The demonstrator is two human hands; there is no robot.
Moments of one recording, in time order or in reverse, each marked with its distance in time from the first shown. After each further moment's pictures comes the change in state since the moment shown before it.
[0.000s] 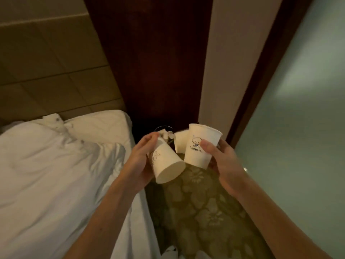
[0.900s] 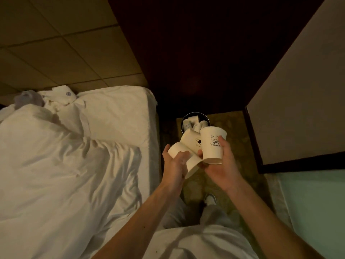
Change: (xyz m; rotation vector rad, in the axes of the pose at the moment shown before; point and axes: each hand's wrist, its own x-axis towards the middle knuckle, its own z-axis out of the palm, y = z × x) left_hand 0.386 0.006 -0.050 -0.087 0.461 -0.302; right_hand 0.451 0.052 0.061 0.487 0.066 0.681
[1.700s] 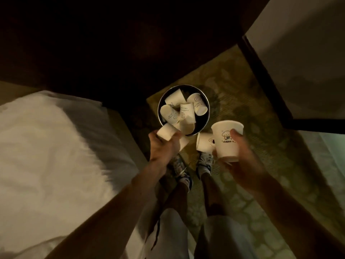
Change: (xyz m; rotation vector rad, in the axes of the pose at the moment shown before) left_hand 0.475 -0.038 -0.025 0.678 0.080 -0.205; right_hand 0.355 -0.013 -0.099 0.015 0.563 -0.011
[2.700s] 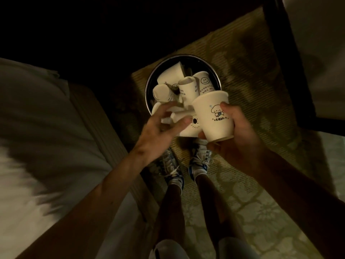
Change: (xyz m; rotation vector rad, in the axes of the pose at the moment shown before) left_hand 0.114 -0.026 0.007 0.201 -0.371 0.258; right_hand 0.136 0.004 0.038 -0.084 -0.273 0.082
